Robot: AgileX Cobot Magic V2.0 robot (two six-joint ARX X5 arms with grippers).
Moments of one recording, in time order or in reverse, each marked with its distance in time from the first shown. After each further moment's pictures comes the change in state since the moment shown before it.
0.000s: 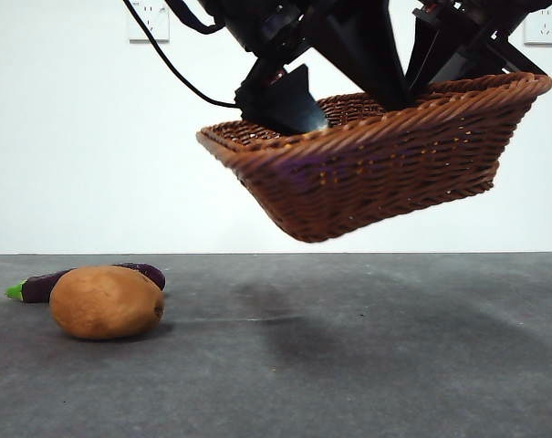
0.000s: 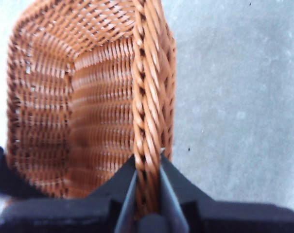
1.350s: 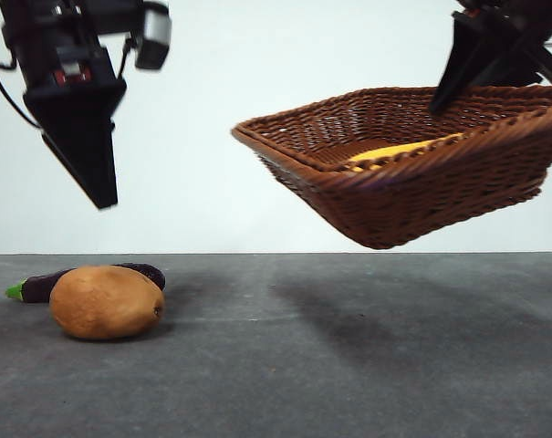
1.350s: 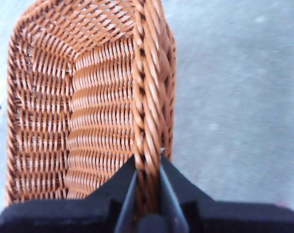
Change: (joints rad) left arm 0.435 -0.014 0.003 -0.457 -0.148 0.532; right arm -0.164 0.000 0.000 -0.008 -0.119 -0.174
